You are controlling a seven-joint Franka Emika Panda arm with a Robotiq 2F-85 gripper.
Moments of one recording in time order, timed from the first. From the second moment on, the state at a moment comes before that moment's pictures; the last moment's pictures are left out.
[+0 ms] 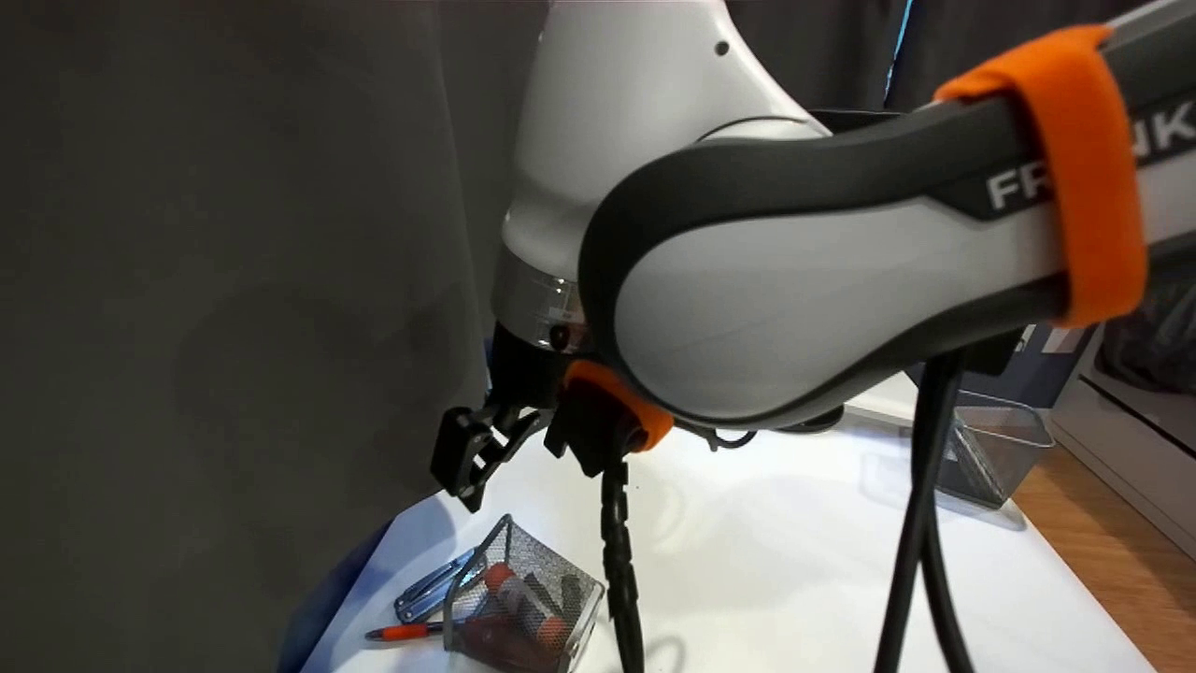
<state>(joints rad) 0.69 1.02 0.12 -1.05 -0.18 2.36 0.36</state>
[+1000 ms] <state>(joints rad) 0.70 1.22 0.10 -0.78 -0.10 2.28 0.42</state>
